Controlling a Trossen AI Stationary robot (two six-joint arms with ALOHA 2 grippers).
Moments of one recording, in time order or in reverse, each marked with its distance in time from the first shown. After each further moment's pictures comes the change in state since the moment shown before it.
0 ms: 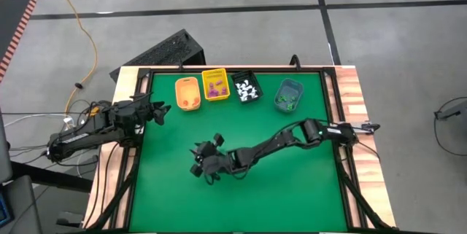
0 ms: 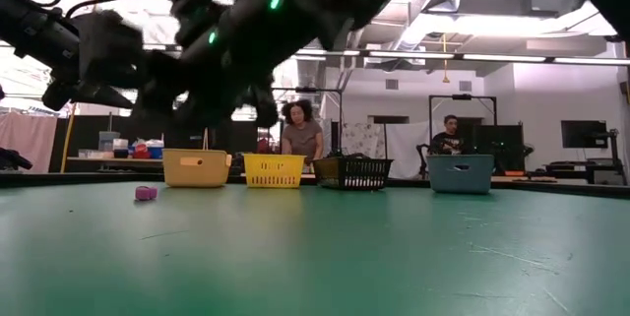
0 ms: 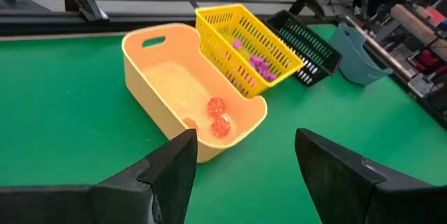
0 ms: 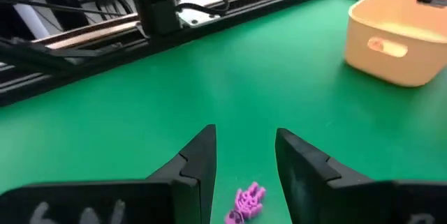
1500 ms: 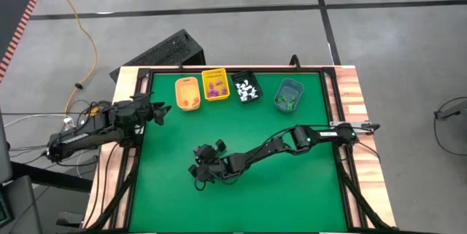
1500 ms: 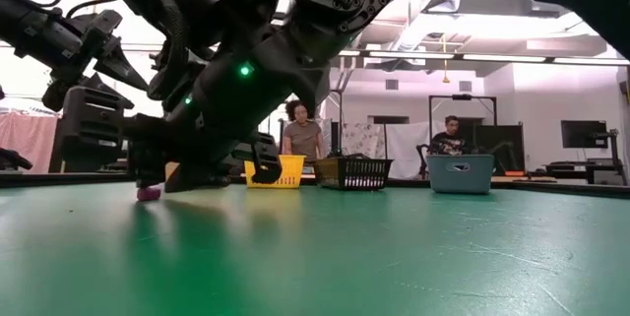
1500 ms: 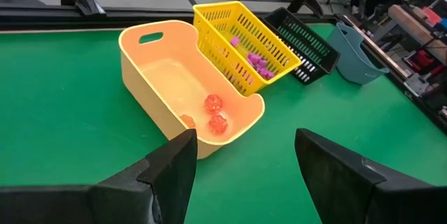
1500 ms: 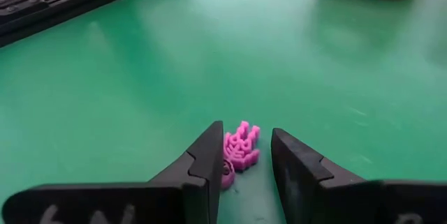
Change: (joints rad) left arm 0.000 0.000 0.000 -0.004 0.014 -0.016; right arm 0.009 0.203 0.203 -0.271 0.073 0.286
